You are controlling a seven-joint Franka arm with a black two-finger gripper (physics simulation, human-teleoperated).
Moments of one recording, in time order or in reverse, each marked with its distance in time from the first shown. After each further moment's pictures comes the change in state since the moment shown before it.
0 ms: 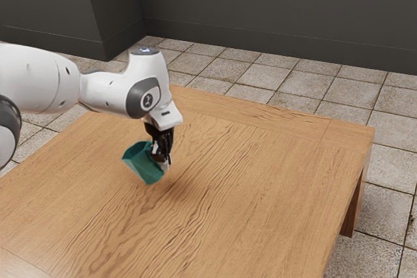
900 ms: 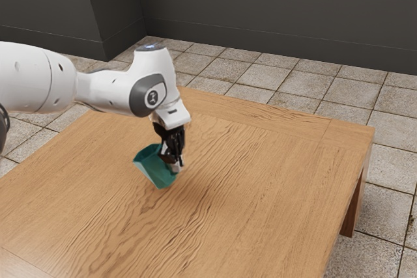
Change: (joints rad) arm -0.001 -0.055 -0.066 -0.023 -0.043 -0.019 0.016
